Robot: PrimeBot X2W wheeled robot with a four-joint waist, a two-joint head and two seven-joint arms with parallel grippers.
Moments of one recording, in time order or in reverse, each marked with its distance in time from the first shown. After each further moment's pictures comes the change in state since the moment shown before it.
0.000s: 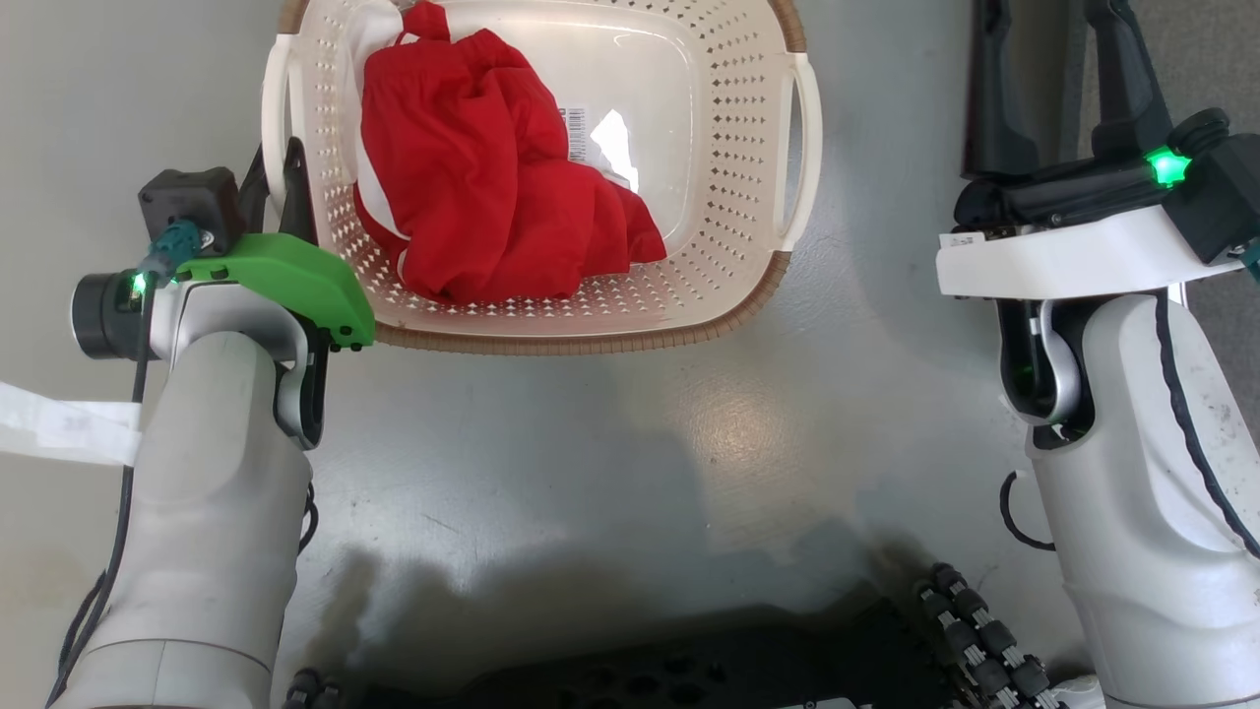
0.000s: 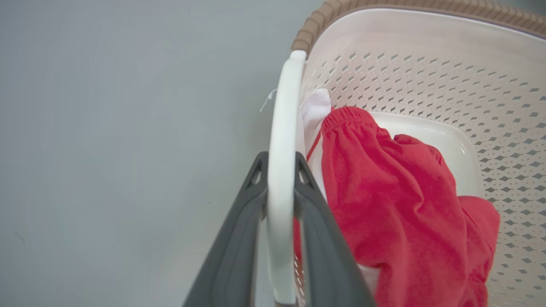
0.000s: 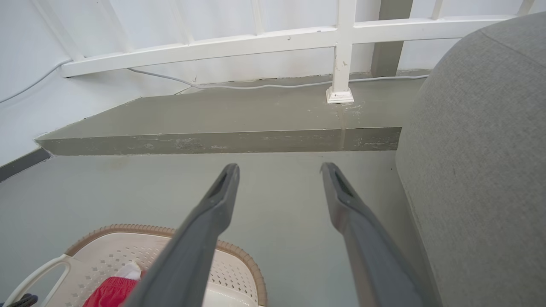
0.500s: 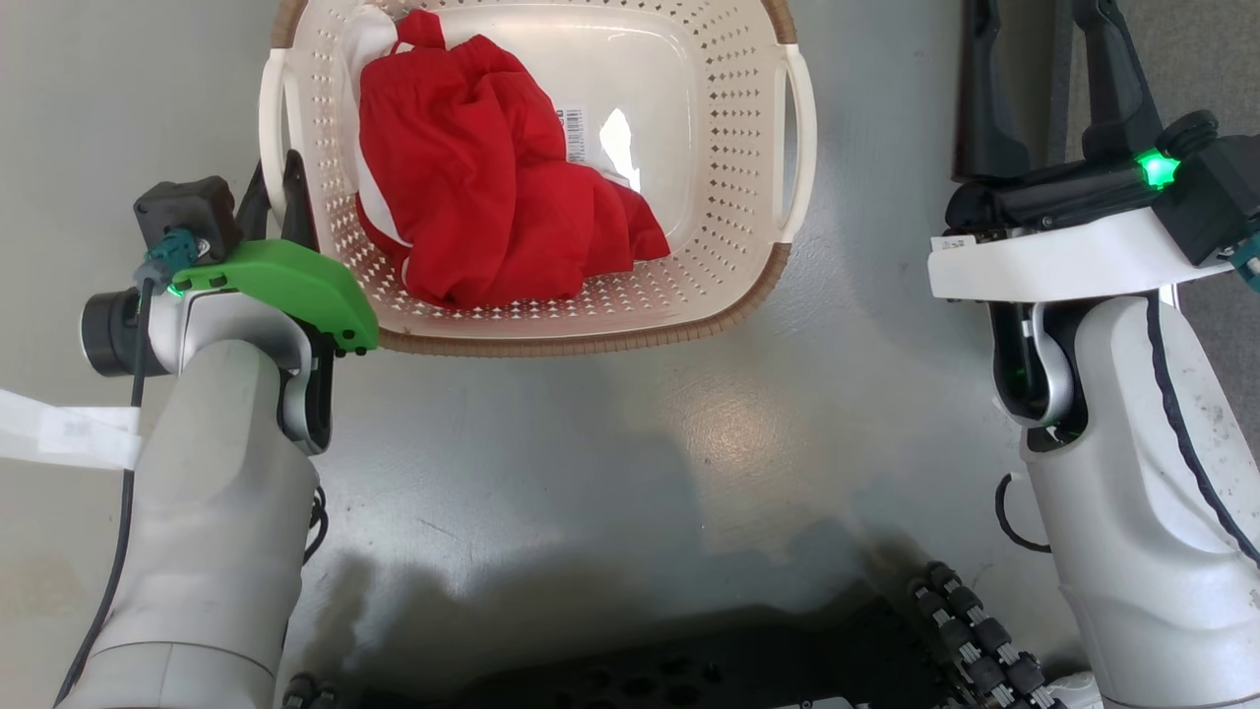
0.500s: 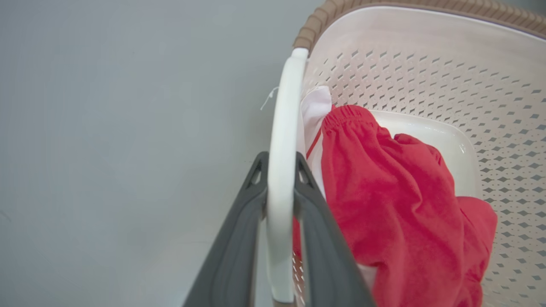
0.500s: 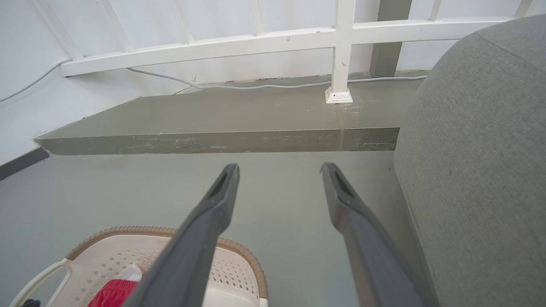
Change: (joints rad) left arm 0.004 0.000 -0.023 0.018 -0.092 0.040 0.000; right arm 0.000 0.000 0.015 0.000 0.004 -0.008 0.000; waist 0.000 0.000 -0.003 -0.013
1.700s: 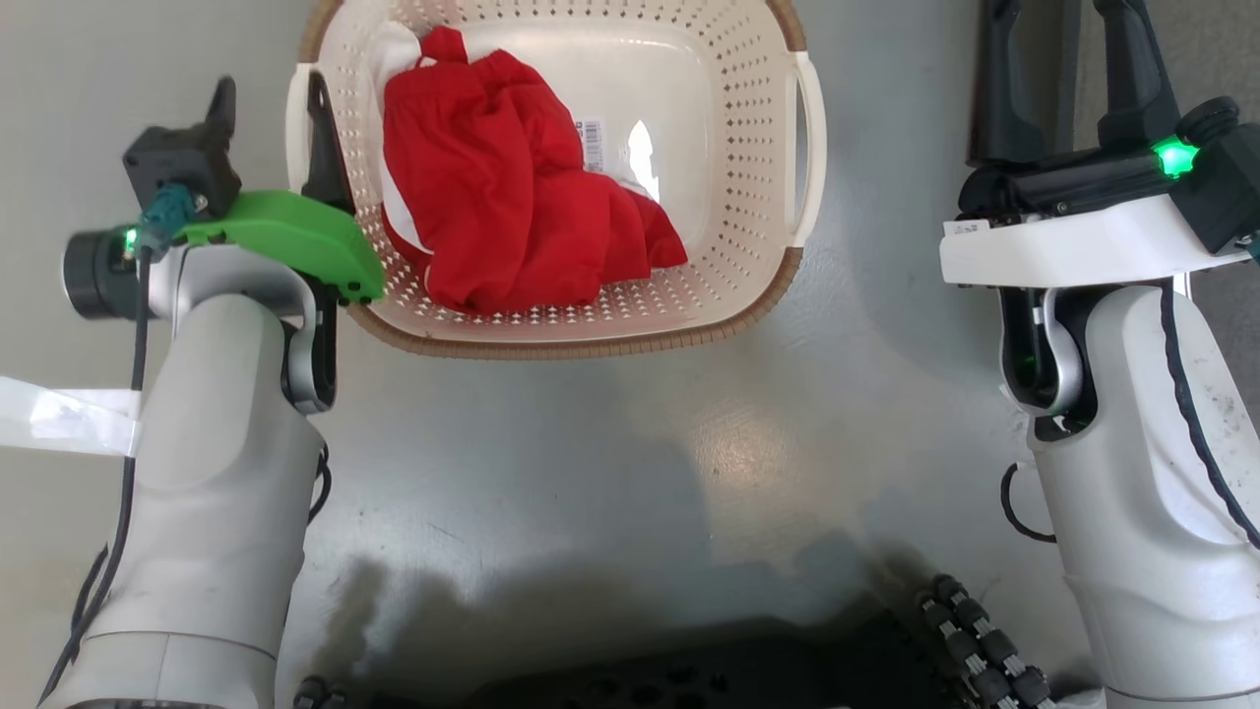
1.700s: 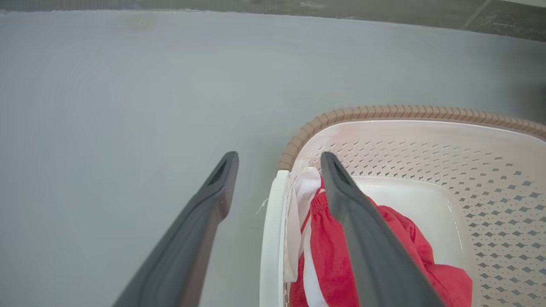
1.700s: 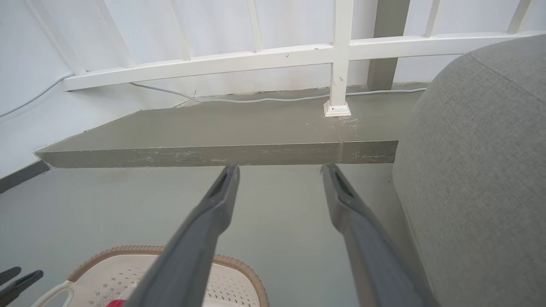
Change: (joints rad) left arm -0.011 -0.001 -0.016 -0.132 0.031 0.052 0.000; right arm -0.014 0.000 -0.014 0.001 0.001 -0.009 0.000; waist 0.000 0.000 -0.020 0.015
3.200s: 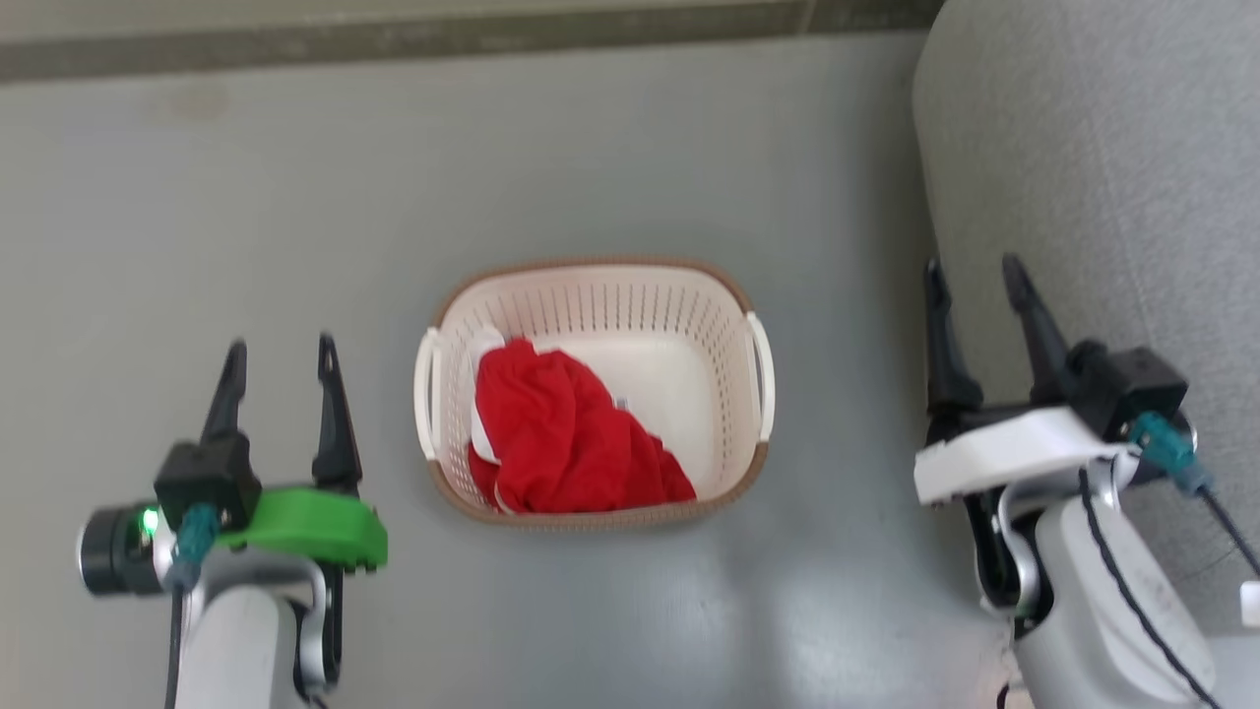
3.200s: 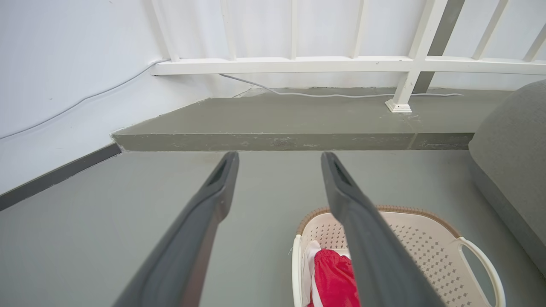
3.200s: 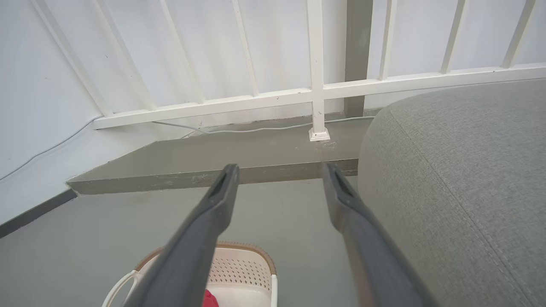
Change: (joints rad) left arm 0.582 0.004 0.101 -0.511 0.127 0.007 -0.001; right arm 0.308 0.007 -0.001 0.156 0.040 -0.001 0.000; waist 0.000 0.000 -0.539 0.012
